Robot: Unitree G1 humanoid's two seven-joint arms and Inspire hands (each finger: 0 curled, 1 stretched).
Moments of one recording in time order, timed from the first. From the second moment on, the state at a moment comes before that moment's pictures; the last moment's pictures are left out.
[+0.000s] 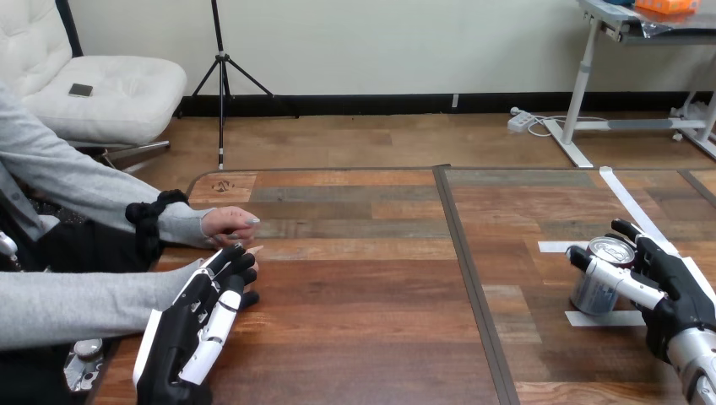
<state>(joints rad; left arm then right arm) 0.04 0.08 0.14 0.66 -0.23 -0.71 -0.34 -0.46 -0.44 -0.29 1.23 0.10 -0.40 0.25</state>
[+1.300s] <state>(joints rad) 0.04 0.08 0.14 0.66 -0.23 -0.71 -0.36 -0.46 -0.44 -0.29 1.23 0.10 -0.39 0.24</state>
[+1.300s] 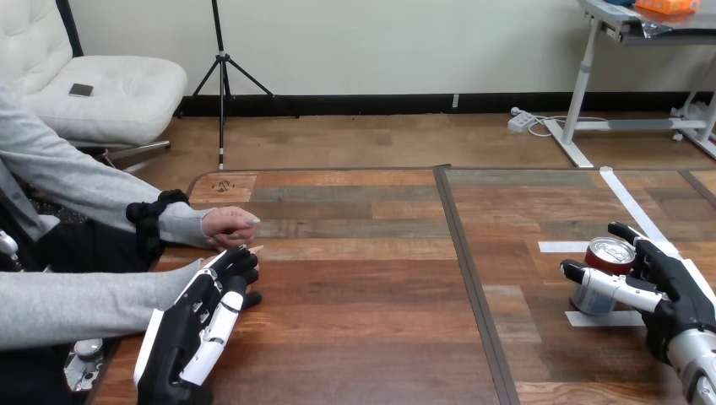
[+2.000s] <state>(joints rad) 0.04 0.08 0.16 0.66 -0.23 -0.71 -0.36 -0.45 -0.44 -0.27 1.23 0.03 -0.40 0.05</state>
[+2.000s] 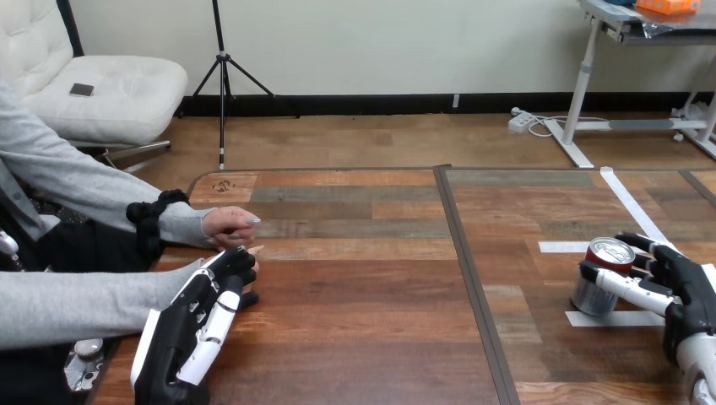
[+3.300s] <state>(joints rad) 0.04 0.08 0.17 0.66 -0.22 -0.71 -0.36 -0.44 -0.44 -0.24 1.23 -0.02 -0.45 -0.03</state>
